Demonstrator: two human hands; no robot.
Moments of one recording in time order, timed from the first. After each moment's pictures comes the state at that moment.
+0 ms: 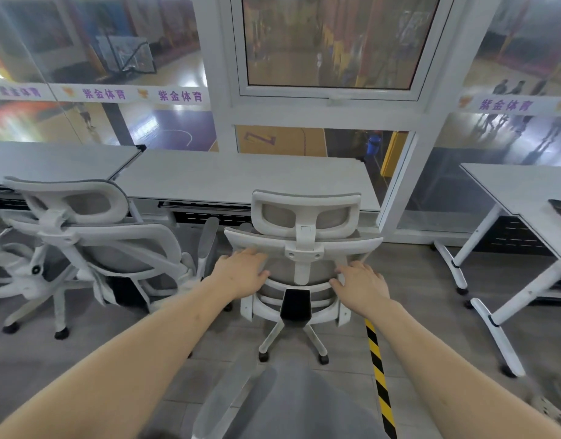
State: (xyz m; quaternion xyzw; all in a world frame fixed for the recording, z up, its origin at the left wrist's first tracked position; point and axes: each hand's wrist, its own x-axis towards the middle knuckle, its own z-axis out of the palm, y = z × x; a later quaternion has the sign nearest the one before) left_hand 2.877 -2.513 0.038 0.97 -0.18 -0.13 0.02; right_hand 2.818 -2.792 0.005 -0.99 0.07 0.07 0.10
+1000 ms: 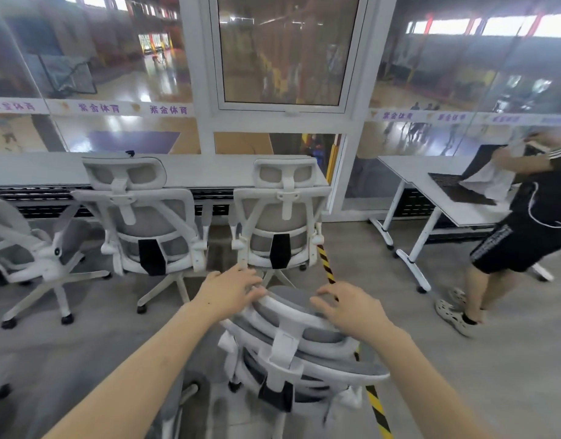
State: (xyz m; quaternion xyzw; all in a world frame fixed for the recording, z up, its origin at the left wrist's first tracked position) left_hand 2.426 -2.310 0.110 0.94 -0.31 -0.09 0.11; right_hand 2.293 -2.572 0.122 -0.97 0.10 0.04 0.20
